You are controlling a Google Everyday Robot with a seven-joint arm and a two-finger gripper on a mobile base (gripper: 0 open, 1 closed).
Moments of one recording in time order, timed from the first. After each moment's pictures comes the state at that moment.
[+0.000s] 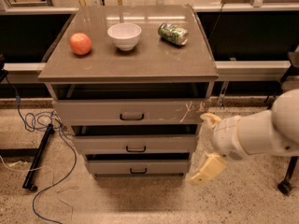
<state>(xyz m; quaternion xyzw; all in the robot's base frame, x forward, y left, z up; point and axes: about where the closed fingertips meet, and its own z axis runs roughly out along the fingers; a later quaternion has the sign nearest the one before) 0.424 -0.128 0.764 -0.55 0.76 0.14 0.31</state>
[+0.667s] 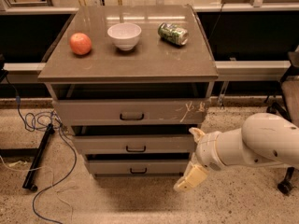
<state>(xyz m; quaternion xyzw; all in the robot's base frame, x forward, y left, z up) 0.434 -0.103 0.686 -0.54 0.77 0.16 0.30</state>
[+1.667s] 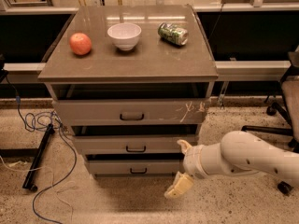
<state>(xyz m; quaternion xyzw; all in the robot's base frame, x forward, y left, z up) 0.447 -0.080 0.603 -0.56 0.75 0.18 0.31</state>
